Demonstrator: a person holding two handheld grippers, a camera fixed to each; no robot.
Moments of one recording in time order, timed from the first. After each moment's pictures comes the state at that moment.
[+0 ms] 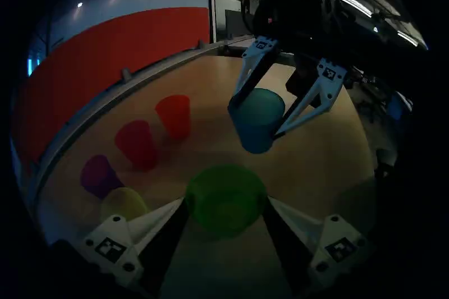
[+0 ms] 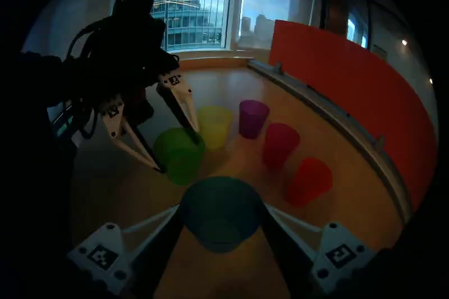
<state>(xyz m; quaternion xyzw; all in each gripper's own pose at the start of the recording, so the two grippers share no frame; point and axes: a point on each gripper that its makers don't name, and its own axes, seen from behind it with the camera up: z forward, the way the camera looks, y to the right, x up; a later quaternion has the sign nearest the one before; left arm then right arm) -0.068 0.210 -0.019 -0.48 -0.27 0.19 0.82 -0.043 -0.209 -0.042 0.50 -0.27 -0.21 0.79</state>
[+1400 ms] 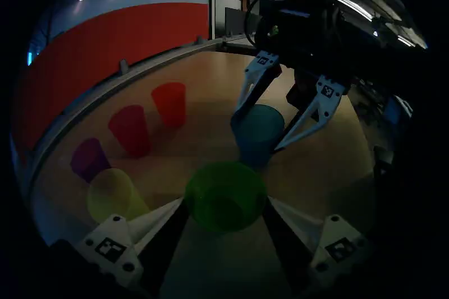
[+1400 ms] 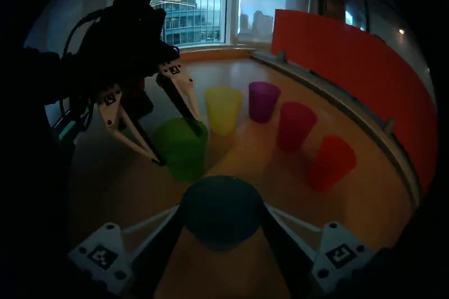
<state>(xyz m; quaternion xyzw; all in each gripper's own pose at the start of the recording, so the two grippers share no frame) -0.089 0.204 -0.028 -0.48 -0.28 0.17 0.81 -0.087 -0.216 -0.062 0.50 -0.29 -0.20 0.79</state>
